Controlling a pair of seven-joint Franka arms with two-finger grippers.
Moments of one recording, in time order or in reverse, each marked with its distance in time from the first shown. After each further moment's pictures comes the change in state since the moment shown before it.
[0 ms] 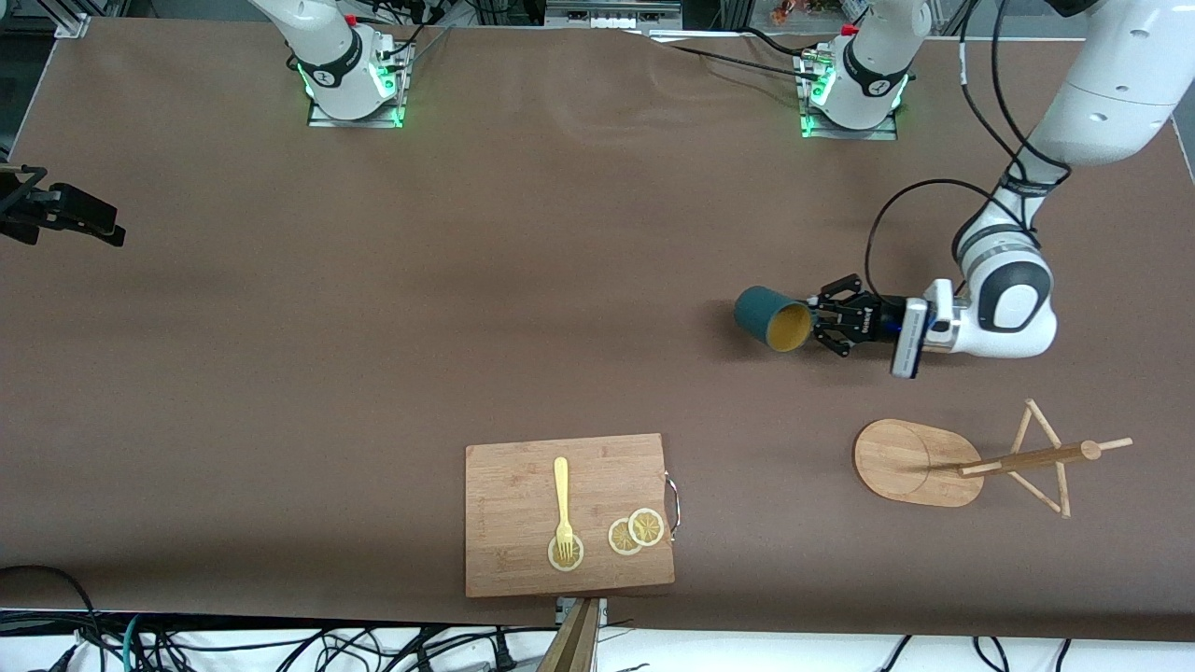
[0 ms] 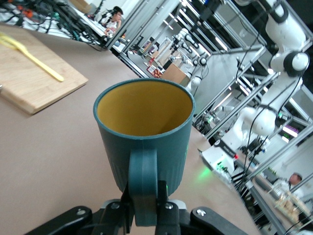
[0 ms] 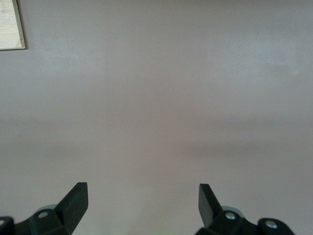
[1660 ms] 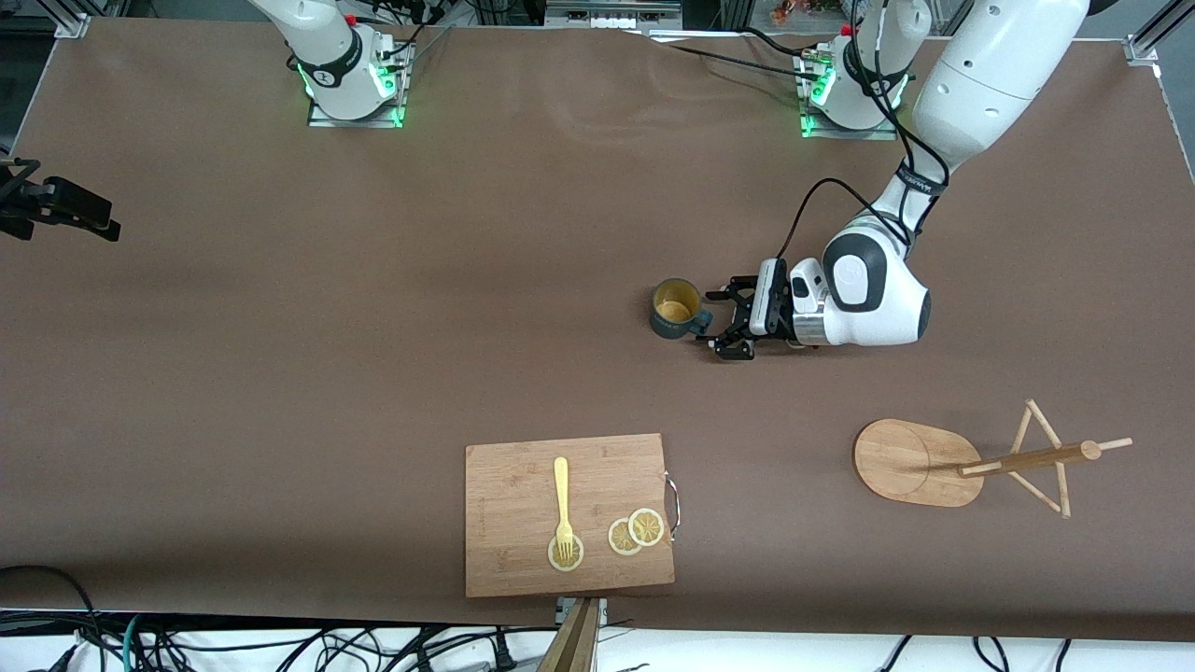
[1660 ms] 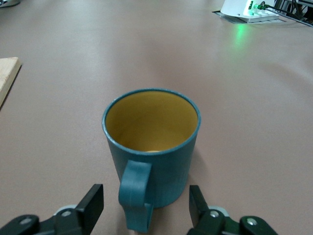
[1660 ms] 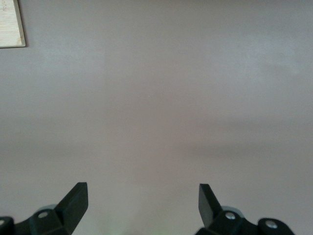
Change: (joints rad) left arm -0.433 -0.021 -0.015 -0.031 0.018 0.581 0.643; right arm 0.000 -0.009 -0.006 0.000 0.000 -0.007 -0.014
